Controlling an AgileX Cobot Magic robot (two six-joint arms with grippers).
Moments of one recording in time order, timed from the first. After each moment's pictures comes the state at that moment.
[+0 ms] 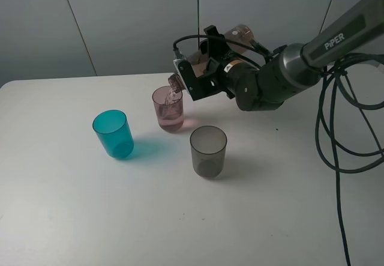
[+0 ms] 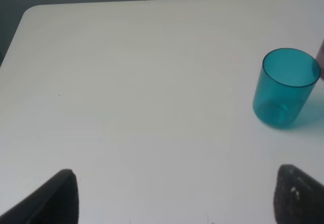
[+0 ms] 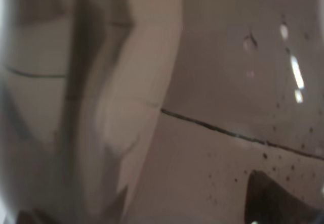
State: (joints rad) left arm -0.02 0.00 -0.51 0.01 1.08 -0.02; right arm 0.58 2.15 -1.07 0.38 -0.76 -2.06
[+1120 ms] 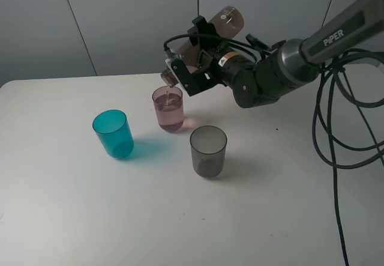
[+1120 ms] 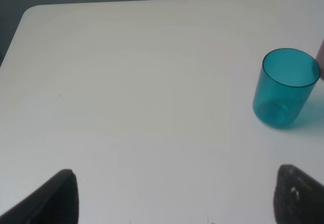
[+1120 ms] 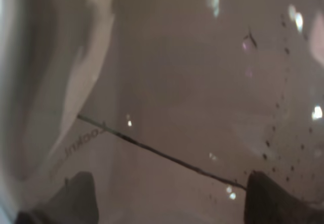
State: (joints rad) left arm -0.02 0.00 -0.51 0.01 1.08 -0.02; right arm 0.58 2.15 -1.10 0.24 -0.82 -2.09
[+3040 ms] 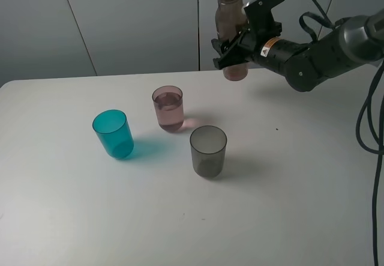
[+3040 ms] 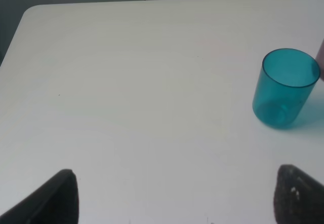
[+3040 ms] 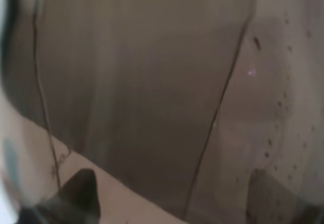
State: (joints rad) left arm -0.02 0.00 -0.51 0.01 1.08 -0.02; right arm 0.31 2.05 -1.03 -0.28 -0.74 0.03
